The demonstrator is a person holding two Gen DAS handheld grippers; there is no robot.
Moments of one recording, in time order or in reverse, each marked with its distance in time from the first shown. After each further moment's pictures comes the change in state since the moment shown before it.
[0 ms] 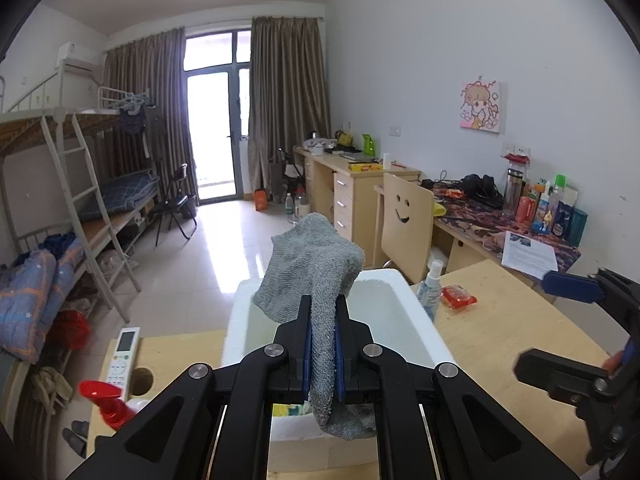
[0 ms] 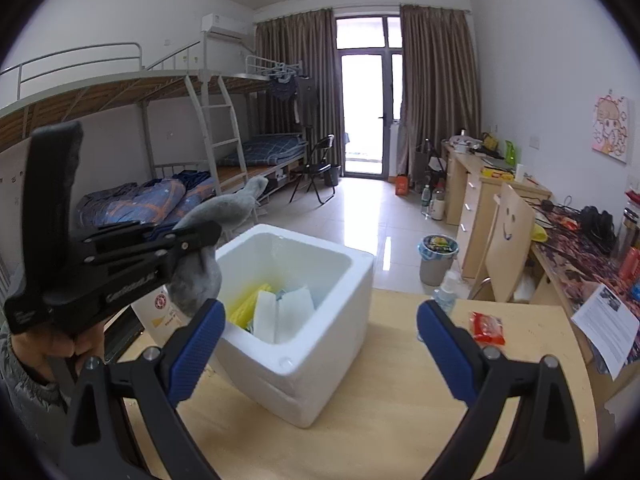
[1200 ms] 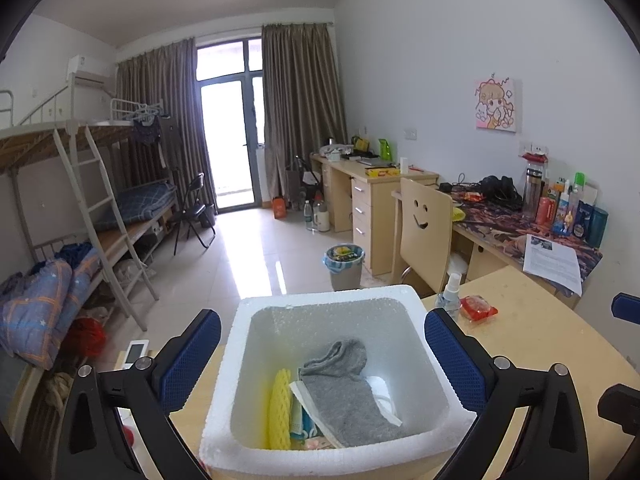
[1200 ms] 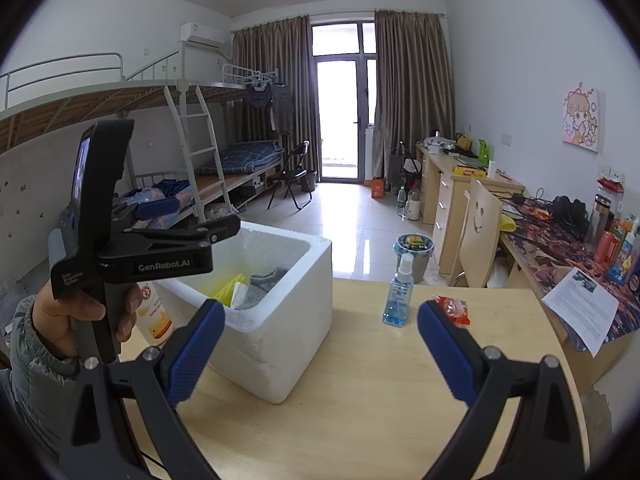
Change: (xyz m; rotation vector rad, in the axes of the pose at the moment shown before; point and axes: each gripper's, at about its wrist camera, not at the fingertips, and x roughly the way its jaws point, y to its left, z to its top) left arm 0.016 -0.013 0.008 0.013 -0.026 0.087; right arm -0.034 -0.013 -0.022 0.033 -0.029 -0.076
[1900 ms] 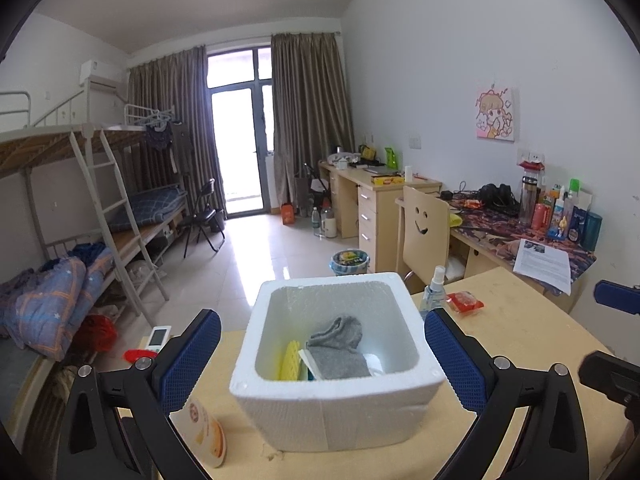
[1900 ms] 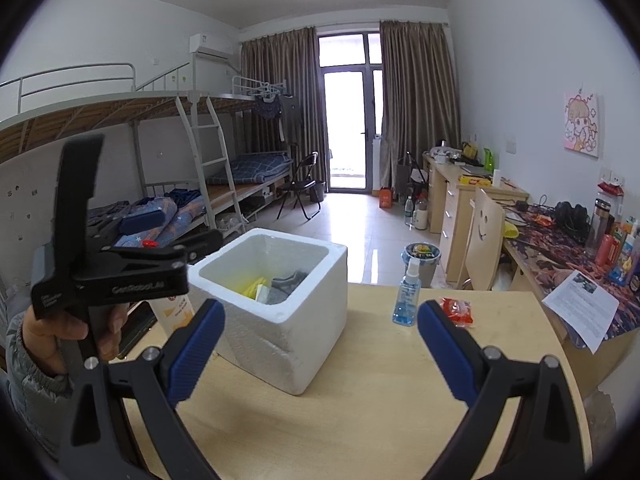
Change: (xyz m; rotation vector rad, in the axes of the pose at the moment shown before) left arm -0.064 -0.010 -0.015 -0.009 -0.032 0.031; right arm -0.034 0.007 -0.006 0.004 -0.040 0.030
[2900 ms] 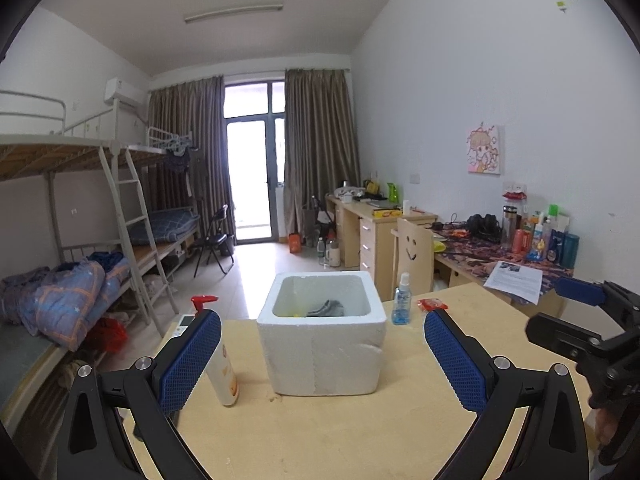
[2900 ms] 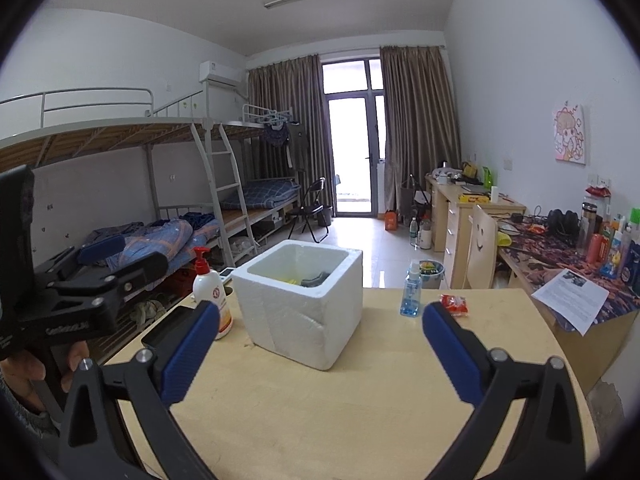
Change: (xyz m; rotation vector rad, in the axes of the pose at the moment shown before) left arm -0.138 -0.023 -0.047 -0.025 -0.136 0.026; right arm -0.087 0.029 -0.029 0.013 -0.103 0.022
